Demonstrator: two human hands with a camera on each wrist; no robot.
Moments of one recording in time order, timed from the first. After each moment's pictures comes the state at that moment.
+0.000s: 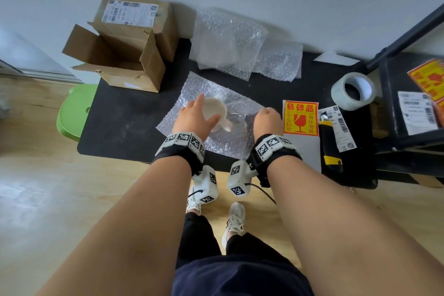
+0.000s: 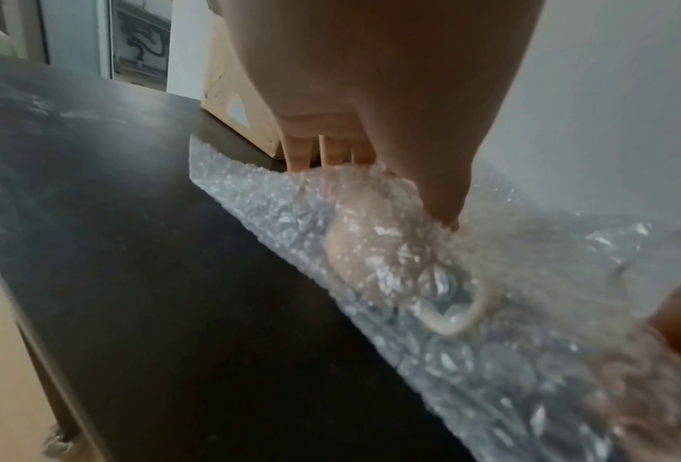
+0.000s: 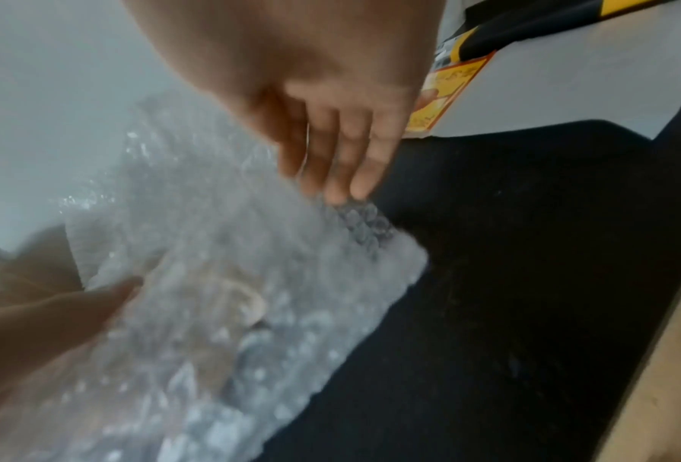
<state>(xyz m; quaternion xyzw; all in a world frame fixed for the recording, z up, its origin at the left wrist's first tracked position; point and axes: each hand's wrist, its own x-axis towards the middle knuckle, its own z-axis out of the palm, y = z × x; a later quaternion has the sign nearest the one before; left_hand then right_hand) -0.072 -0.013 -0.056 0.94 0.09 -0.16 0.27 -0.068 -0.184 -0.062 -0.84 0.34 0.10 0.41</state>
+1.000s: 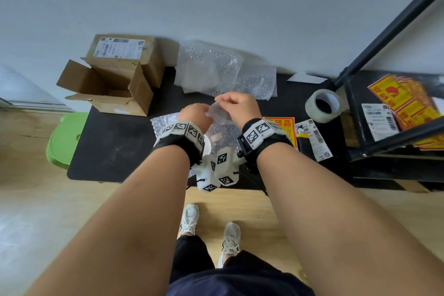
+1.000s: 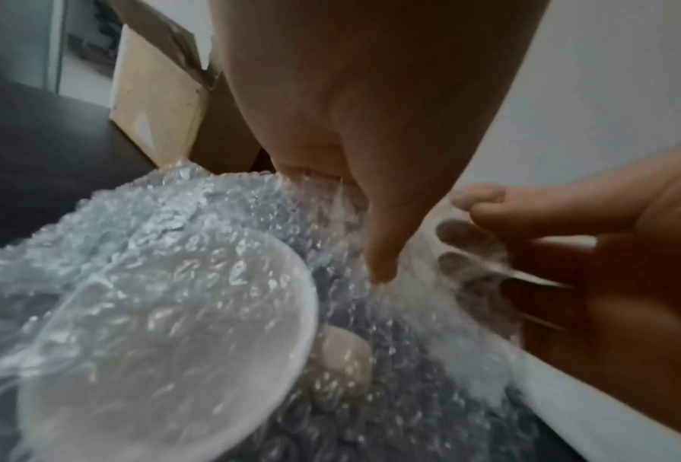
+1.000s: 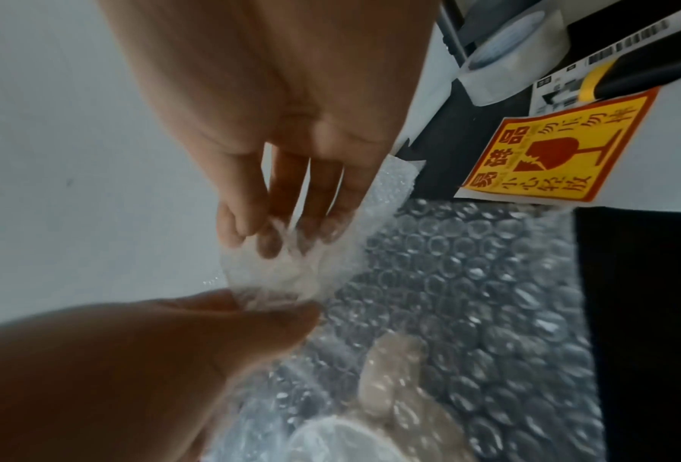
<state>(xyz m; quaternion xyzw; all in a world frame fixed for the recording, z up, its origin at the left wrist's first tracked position) -0.022 -0.055 -0.010 0.96 -0.01 -0.21 0.18 -0.035 -0.183 0.001 -0.82 0.09 0.05 0.56</state>
